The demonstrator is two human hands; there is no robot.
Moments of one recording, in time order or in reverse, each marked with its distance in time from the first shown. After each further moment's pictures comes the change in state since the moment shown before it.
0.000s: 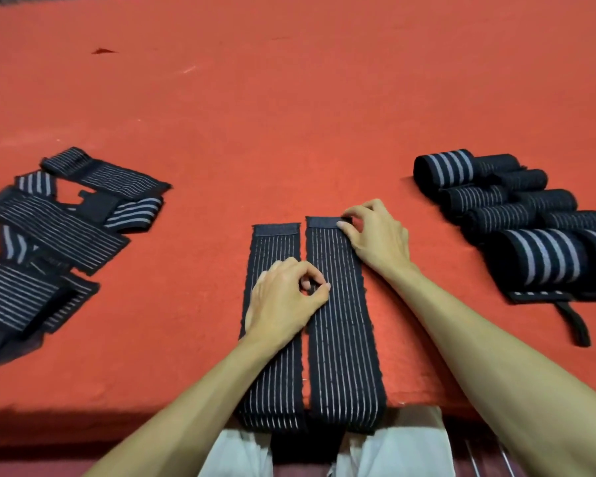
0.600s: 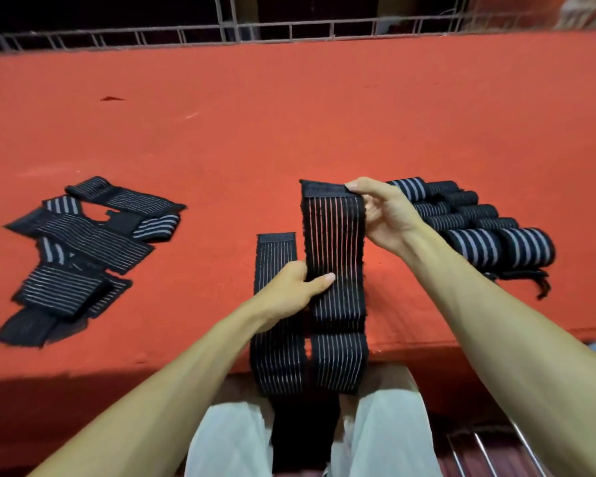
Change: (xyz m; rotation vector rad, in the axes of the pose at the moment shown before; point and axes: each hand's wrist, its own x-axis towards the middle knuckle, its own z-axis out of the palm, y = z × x) left_hand -0.035 0.035 -0.053 -0.576 -0.481 -0.114; right_hand -0.075 -0.072 -0.136 1.511 -0.370 0.109
